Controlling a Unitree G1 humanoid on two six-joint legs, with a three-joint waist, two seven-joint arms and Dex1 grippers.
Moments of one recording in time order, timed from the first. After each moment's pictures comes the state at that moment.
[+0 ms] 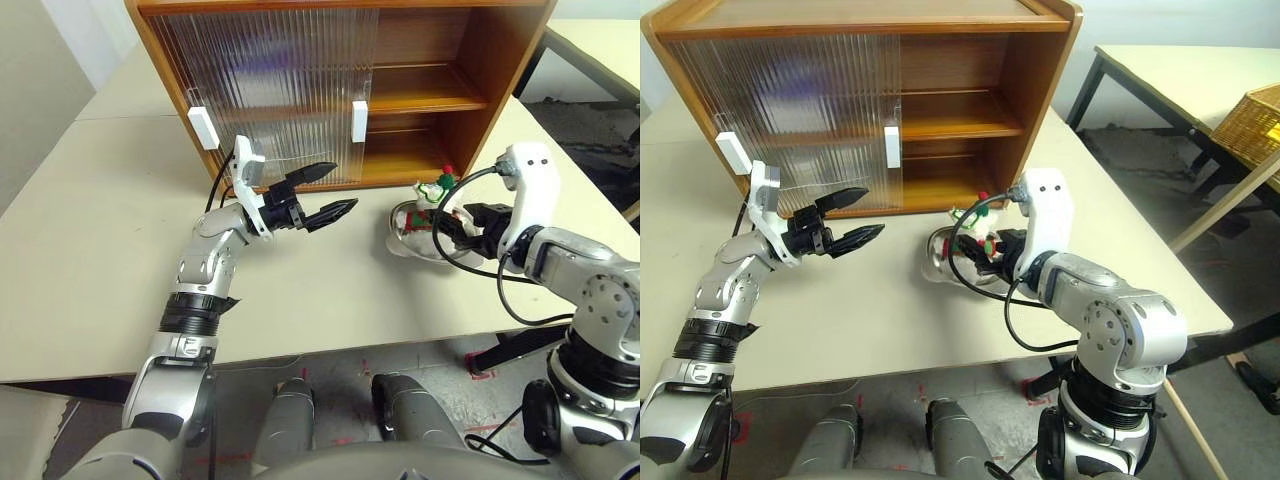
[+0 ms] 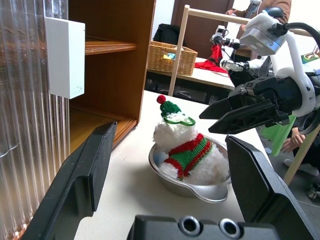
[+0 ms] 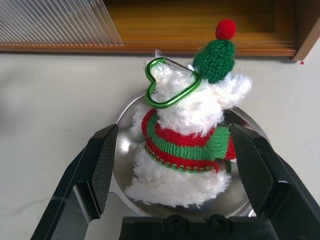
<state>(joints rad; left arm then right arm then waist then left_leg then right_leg) -0.51 0.34 0.02 0.24 -0.47 0.10 -1.10 -0.44 -0.27 -0.31 -0.65 0.46 1.55 0.23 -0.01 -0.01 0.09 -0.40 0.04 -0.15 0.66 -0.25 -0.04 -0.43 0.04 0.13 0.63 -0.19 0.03</state>
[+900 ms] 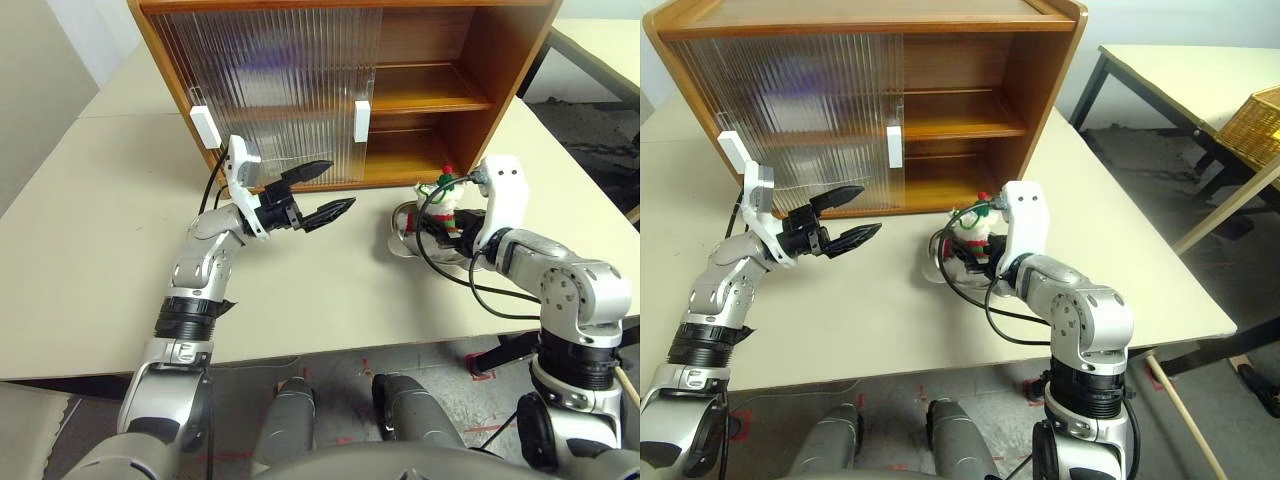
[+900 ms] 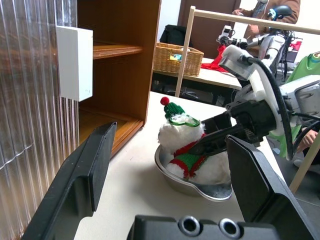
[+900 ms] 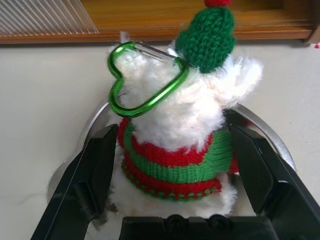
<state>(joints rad) -0.49 0.35 0.02 0.20 -0.47 0.10 -1.08 -0.38 -0.26 -0.19 -0.43 0.37 1.27 0.19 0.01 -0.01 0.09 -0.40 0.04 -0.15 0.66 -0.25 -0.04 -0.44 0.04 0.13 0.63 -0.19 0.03</state>
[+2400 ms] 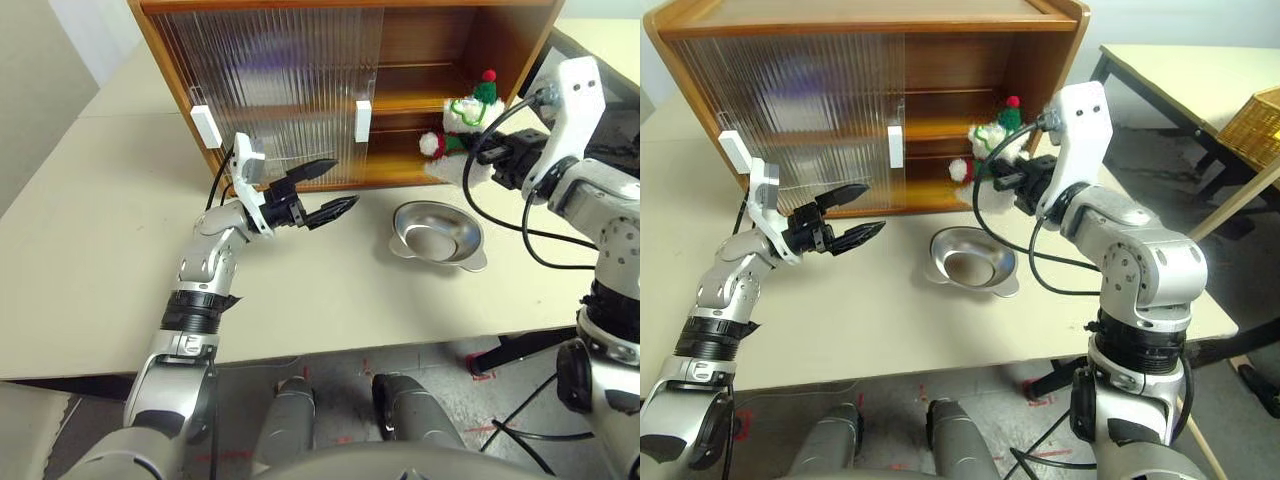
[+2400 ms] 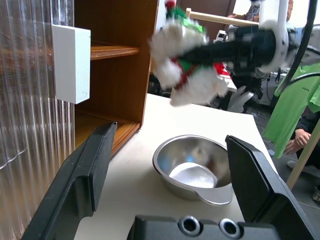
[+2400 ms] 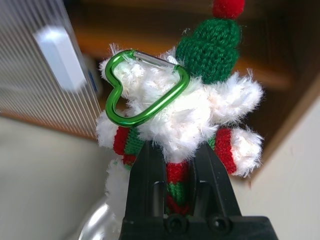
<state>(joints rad) -0.53 0.33 0.02 0.26 -0.47 0.08 -1.10 -0.63 -0.48 -0.25 -0.37 0.45 1.08 0.38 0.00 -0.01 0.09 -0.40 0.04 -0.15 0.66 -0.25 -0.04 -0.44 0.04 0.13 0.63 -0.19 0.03</state>
